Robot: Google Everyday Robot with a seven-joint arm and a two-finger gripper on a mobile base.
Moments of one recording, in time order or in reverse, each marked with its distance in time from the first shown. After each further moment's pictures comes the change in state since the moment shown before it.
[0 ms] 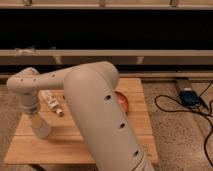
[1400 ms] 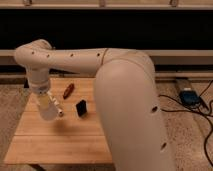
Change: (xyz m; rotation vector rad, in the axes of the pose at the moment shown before) arm 0.056 0.031 -0.145 0.111 0.011 0.077
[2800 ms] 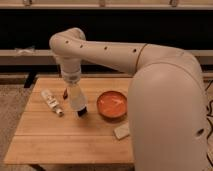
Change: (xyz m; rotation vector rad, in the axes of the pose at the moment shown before) arm 0.128 0.043 -0.048 0.030 0.108 0.257
